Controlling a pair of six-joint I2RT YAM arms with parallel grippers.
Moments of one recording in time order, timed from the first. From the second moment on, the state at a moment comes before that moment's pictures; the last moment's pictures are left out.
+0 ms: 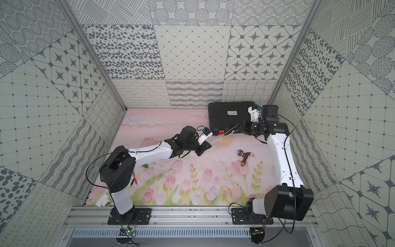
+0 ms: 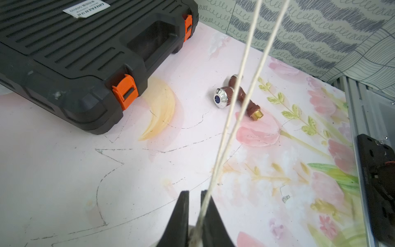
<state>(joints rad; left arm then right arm) -0.73 1.86 1.24 -0.04 0.33 0.09 -0.12 1.36 1.41 -0.88 -0.57 0.28</state>
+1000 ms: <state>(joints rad) -0.61 1.65 1.29 -0.37 -0.01 0.09 0.10 1.31 1.28 -0.51 -0.54 0.30</state>
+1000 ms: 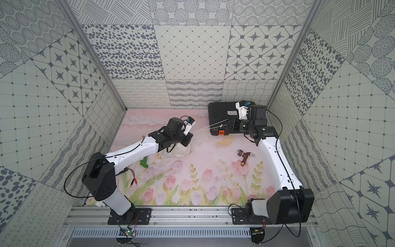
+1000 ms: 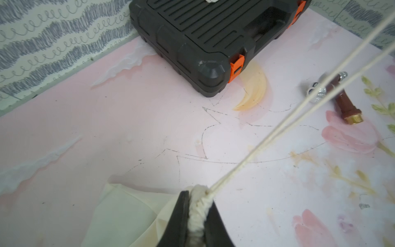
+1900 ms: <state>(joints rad) -0.78 1.56 1.31 -0.36 0.01 0.08 0.18 1.13 1.25 -0.26 -0.42 0.35</state>
